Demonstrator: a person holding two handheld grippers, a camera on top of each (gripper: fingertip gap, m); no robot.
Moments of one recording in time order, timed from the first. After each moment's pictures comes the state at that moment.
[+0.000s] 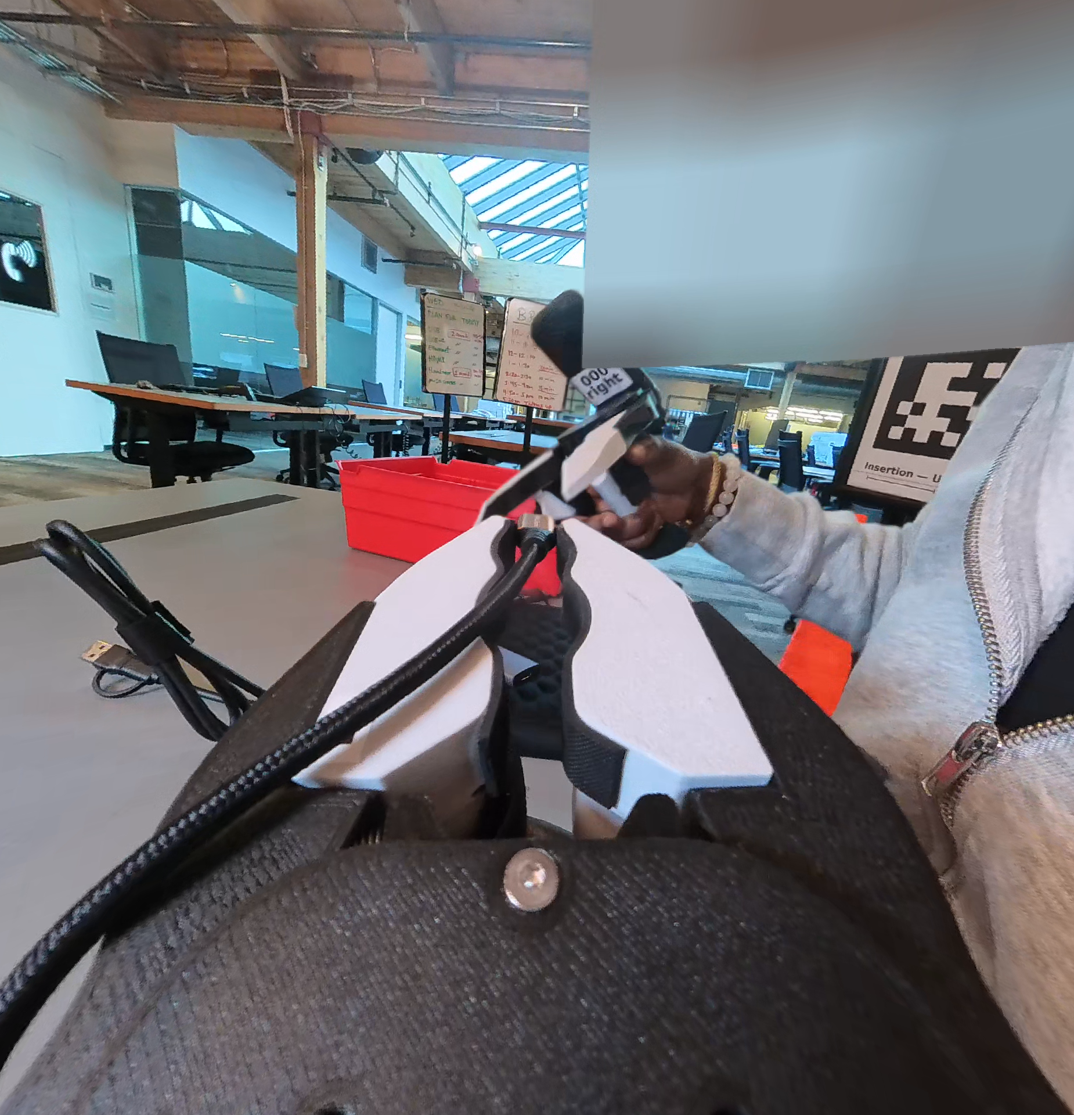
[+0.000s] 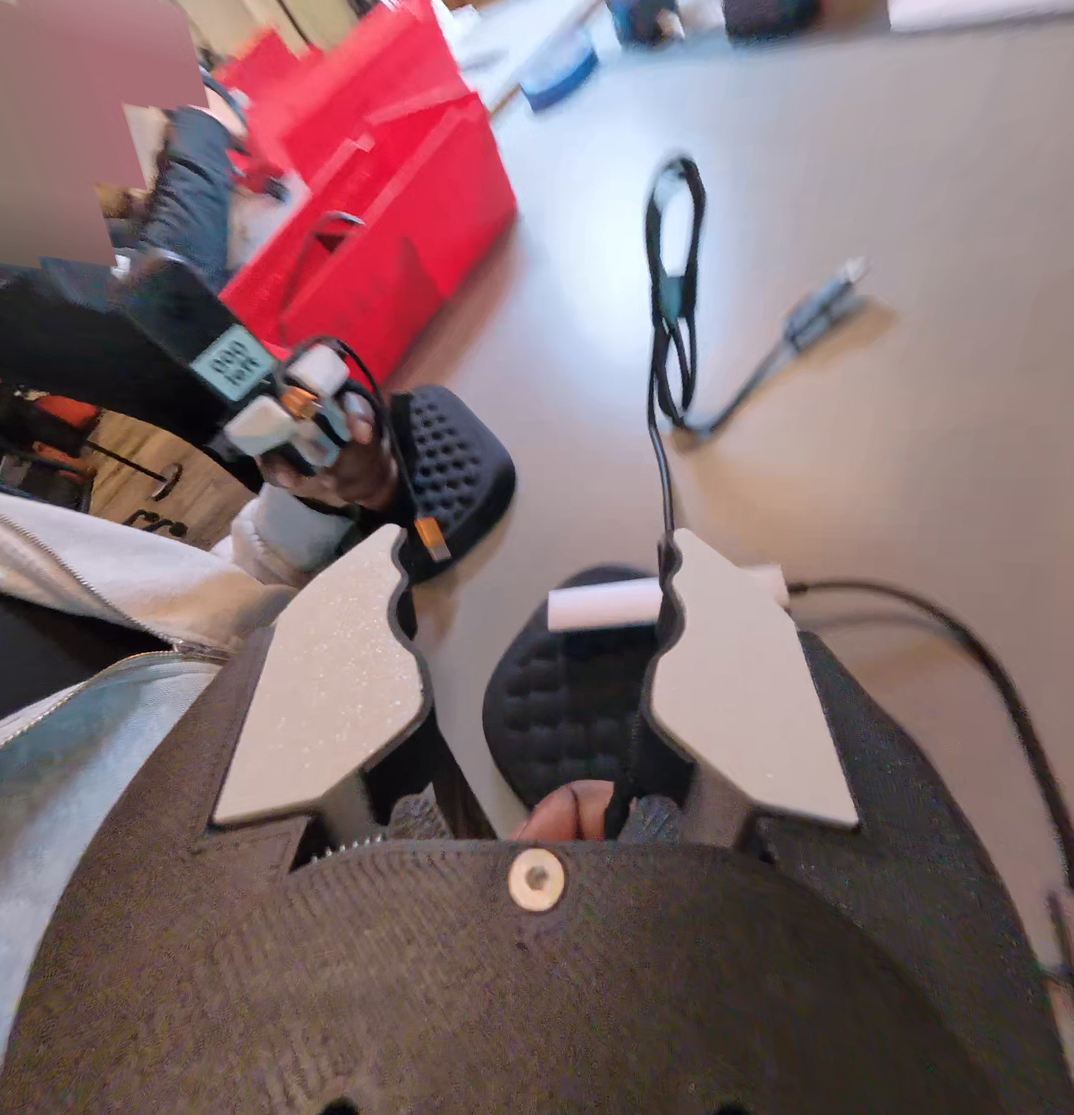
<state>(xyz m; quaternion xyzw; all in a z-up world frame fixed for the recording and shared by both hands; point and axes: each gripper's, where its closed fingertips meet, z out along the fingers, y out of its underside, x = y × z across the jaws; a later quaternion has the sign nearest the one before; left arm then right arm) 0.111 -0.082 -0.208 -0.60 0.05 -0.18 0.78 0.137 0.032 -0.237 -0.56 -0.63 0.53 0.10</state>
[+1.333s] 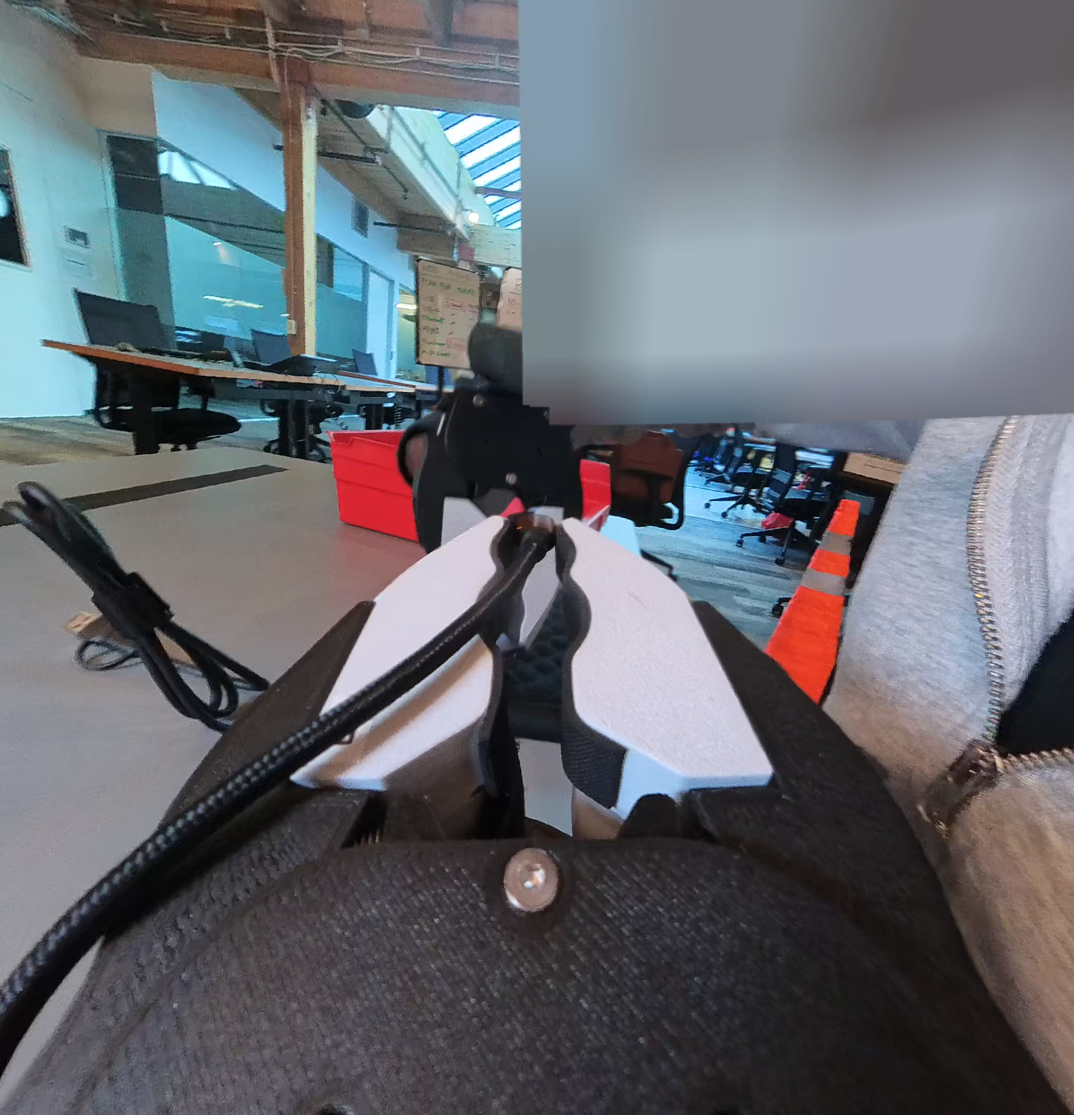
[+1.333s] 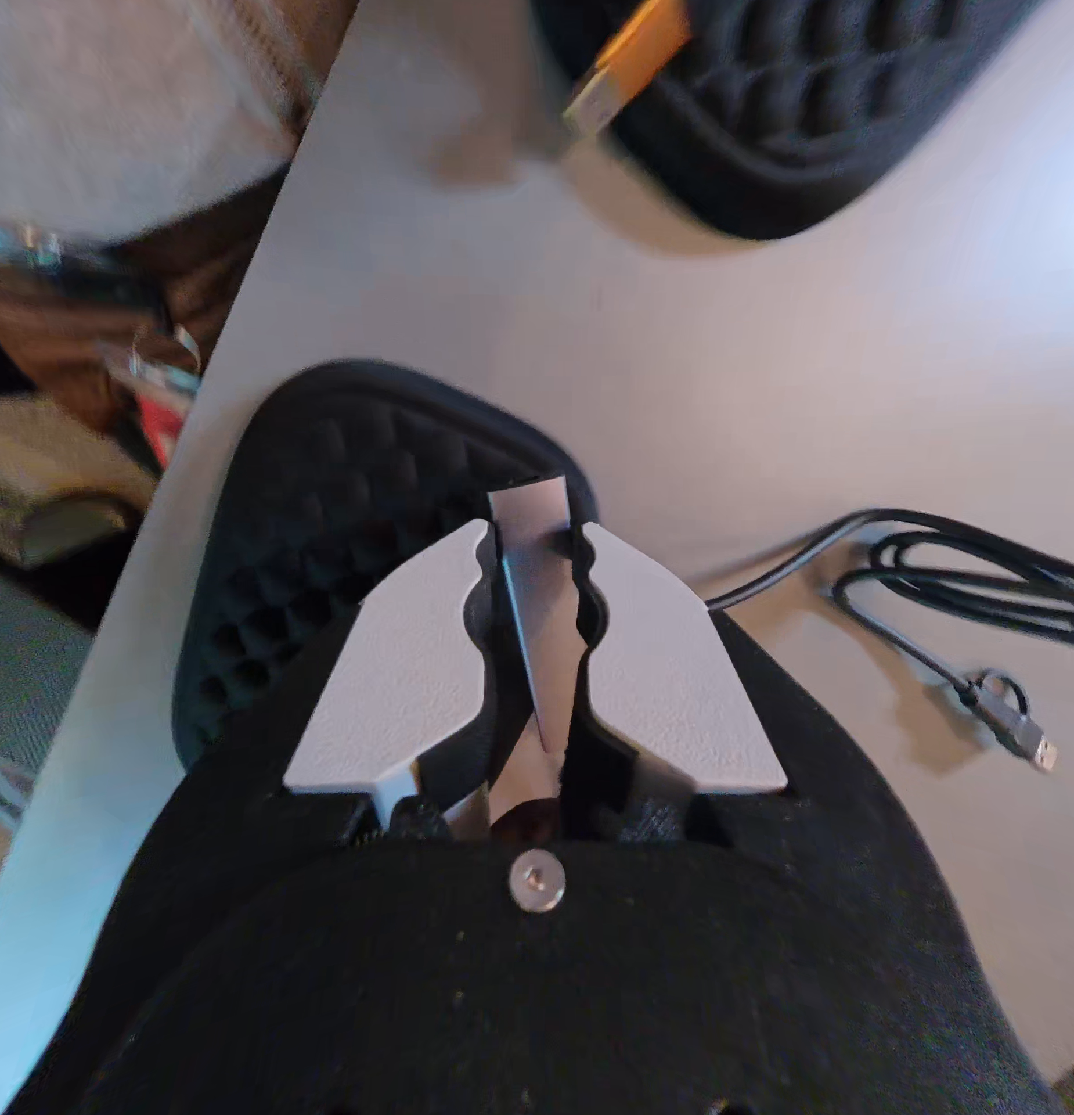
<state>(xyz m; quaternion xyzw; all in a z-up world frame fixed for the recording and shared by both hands) 0.112 -0.077 -0.217 -0.61 0.05 -0.19 0.77 0.132 0.005 -0.330 0.04 -0.99 0.15 0.01</state>
